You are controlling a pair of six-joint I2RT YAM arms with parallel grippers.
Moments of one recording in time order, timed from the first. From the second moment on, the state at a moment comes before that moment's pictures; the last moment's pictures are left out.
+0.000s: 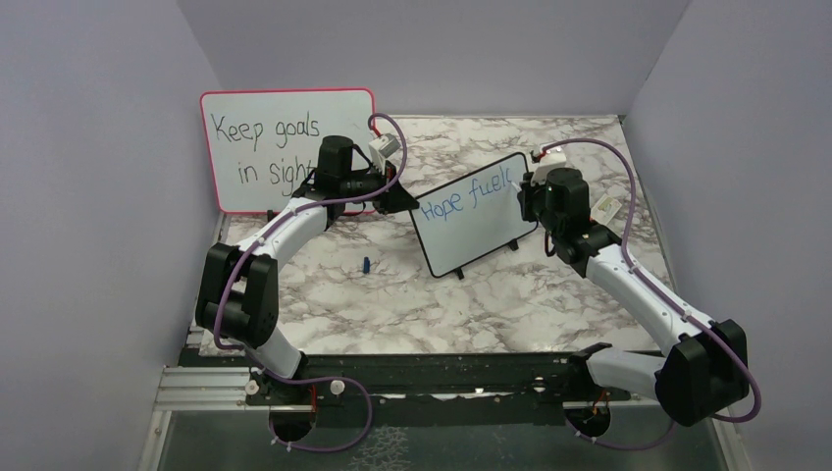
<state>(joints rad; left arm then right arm) -0.32 1.60 1.11 0.01 0.93 -0.13 0.38 1.18 0.85 -0.06 0.19 0.02</state>
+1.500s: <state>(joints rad) -0.32 1.60 1.11 0.01 0.92 -0.13 0.39 0.91 0.77 -0.23 0.05 0.07</state>
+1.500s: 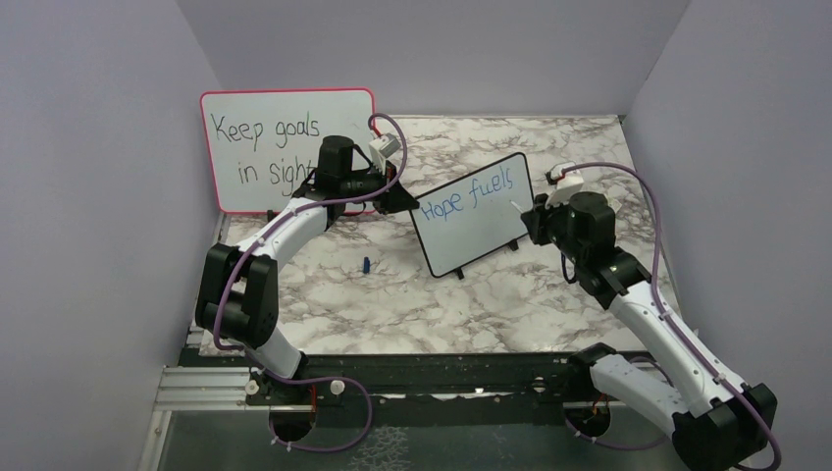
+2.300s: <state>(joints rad) -0.32 1.60 1.11 0.00 0.88 -0.14 0.85 0.95 0.64 -0.10 0.26 0.13</state>
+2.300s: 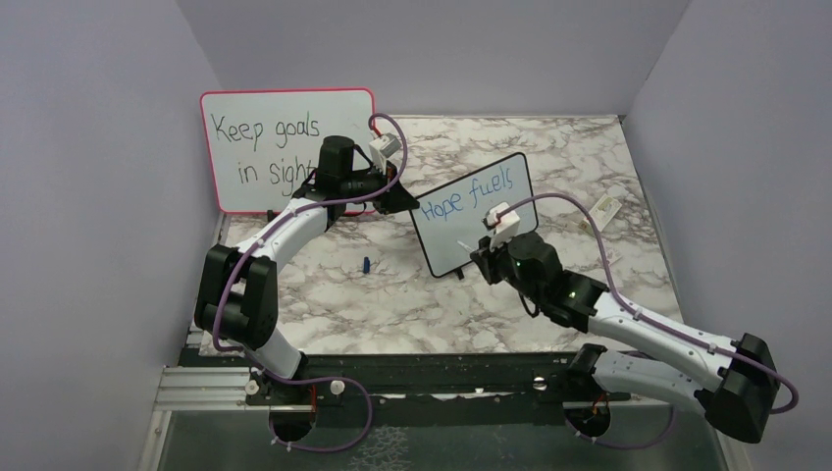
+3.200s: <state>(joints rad) -0.33 1.59 1.11 0.00 0.87 -0.14 1.07 1.19 0.70 0.03 0.62 0.10</state>
